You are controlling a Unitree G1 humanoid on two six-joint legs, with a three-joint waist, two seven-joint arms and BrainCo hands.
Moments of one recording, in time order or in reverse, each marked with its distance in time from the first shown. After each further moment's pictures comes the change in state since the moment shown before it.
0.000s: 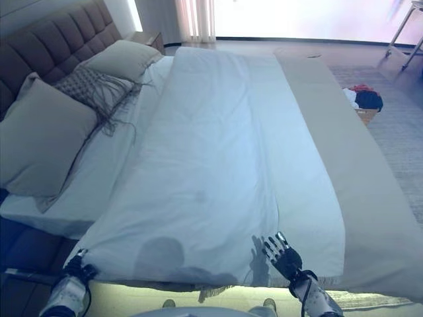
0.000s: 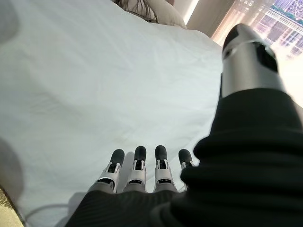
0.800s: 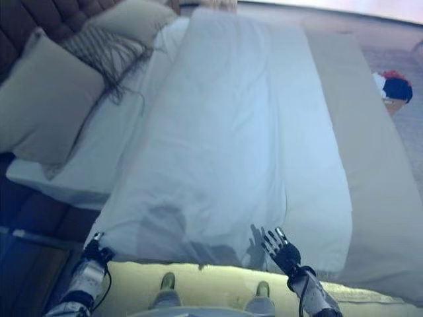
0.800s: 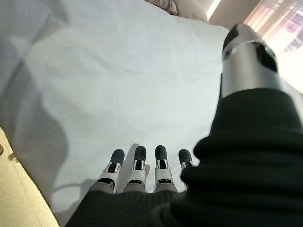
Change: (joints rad) left arm -0.140 -0.052 -0.045 0.027 -0.129 -0.060 -0.045; right arm -0.044 0.000 0.046 0.000 0.051 -0.089 0.021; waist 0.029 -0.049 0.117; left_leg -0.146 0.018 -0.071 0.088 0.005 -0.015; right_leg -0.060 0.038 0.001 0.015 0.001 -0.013
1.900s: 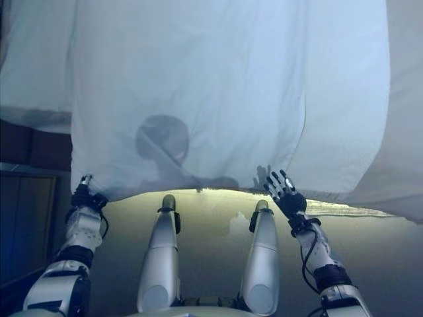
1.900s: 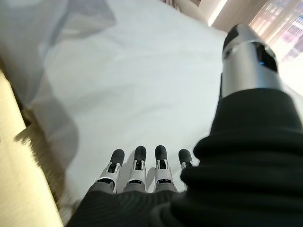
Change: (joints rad) left arm -0.239 0.055 -0.078 -0.069 -0.035 -0.078 0.059; right arm -0.239 -0.079 -0.066 -0.133 0.018 -0.058 0.137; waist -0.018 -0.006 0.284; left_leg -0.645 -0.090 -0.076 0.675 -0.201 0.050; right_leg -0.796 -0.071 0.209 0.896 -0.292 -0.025
